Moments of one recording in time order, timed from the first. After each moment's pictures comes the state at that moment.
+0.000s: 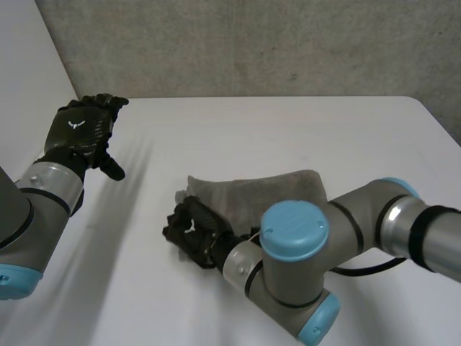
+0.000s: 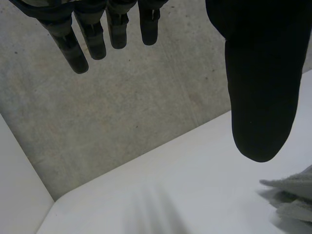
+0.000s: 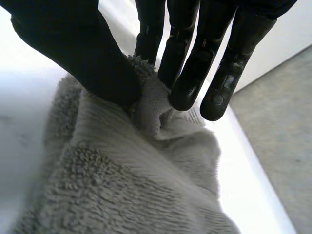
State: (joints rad) left arm 4.44 -1.72 -1.76 3.48 -1.53 3.27; right arm 2.40 -0.82 1.34 -0.30 1.25 2.42; left_hand 0.17 0.17 0.17 0.17 0.03; right_hand 0.94 1.17 1.19 1.19 0.98
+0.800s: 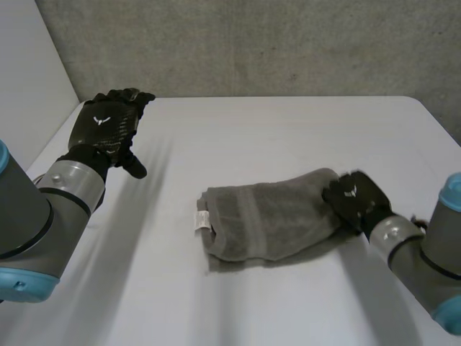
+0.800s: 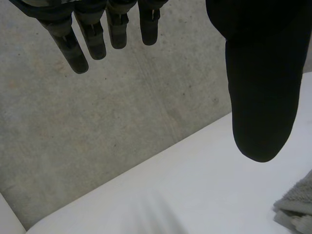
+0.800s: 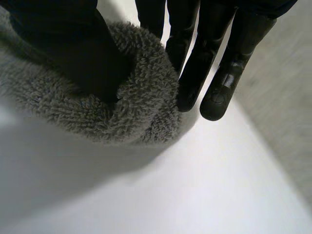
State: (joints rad) left arm 4.33 -1.73 -1.72 3.47 -1.54 3.28; right arm 1.85 -1.20 1.82 -0.36 1.31 2.41; left_hand 0.17 0.17 0.17 0.17 0.03; right_hand 0.94 1.17 1.17 1.19 0.97
